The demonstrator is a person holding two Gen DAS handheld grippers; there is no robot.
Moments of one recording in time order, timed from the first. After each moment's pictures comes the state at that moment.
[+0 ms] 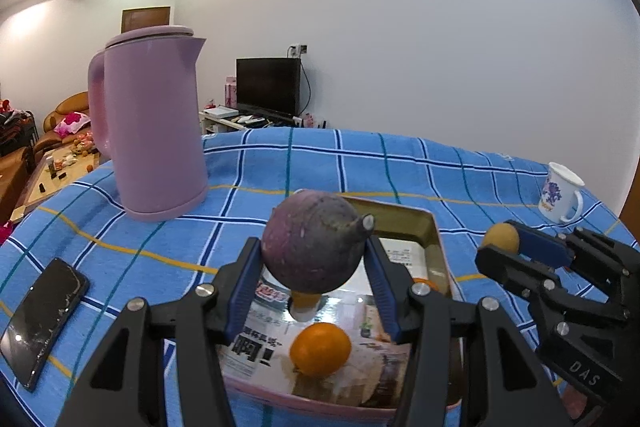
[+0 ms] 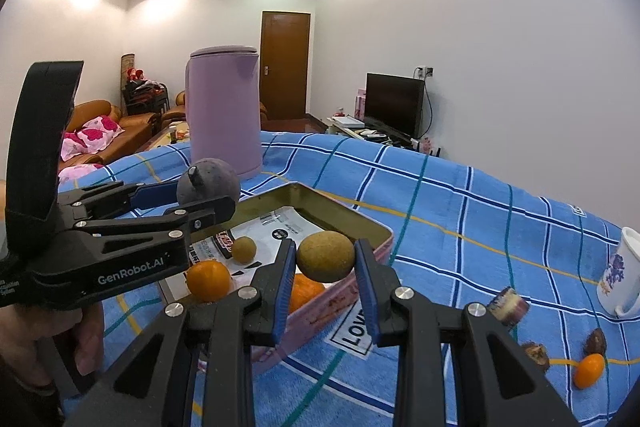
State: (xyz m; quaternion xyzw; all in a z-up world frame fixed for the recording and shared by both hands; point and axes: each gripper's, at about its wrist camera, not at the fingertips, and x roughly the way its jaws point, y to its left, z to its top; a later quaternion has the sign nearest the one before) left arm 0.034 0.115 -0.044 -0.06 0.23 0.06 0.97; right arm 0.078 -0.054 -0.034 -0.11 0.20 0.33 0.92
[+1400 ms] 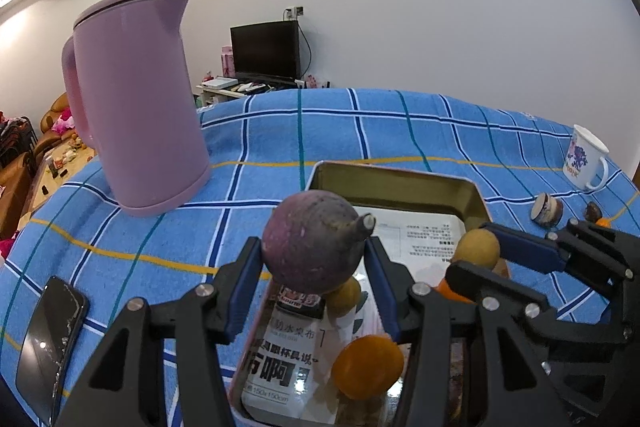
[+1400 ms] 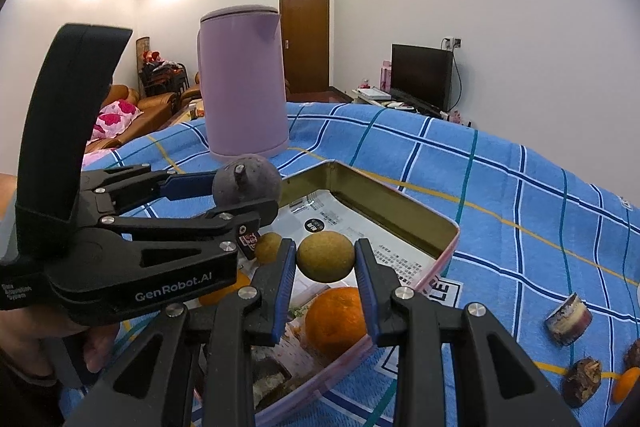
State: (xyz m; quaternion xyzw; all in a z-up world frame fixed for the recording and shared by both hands) left arm 0.075 0.132 -0.058 -0.03 0.31 0.06 0.95; right arm 0.106 -0.009 -0.052 -0.11 0.26 0.36 0.89
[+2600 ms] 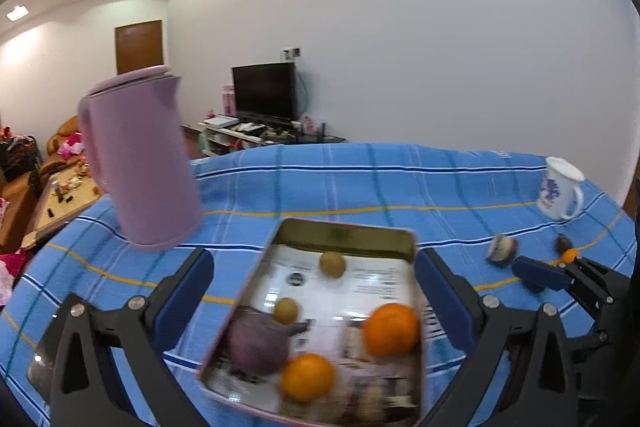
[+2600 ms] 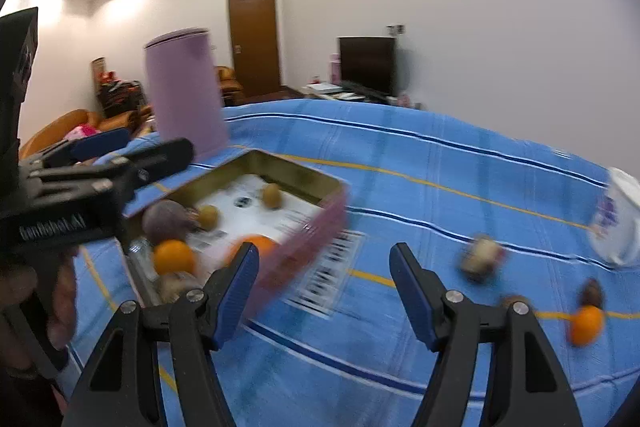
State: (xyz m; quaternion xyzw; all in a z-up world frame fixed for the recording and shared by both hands) left arm 0.048 0.083 -0.011 -0.02 0.24 0.06 0.97; right arm 0.096 -0.101 -0.041 -0.07 0.28 0.27 0.92
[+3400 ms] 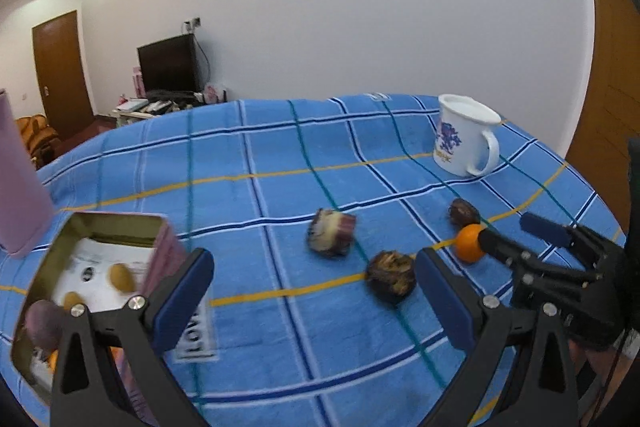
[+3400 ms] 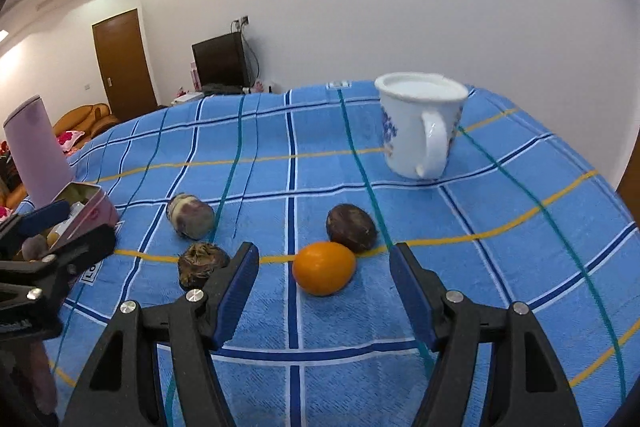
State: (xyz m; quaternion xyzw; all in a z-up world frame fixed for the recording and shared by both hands) left arm 0.111 -0.092 -0.040 0.01 0.31 -0.07 0.95; right arm 0.133 -0.289 -0.054 0.01 0.32 0.07 0.94
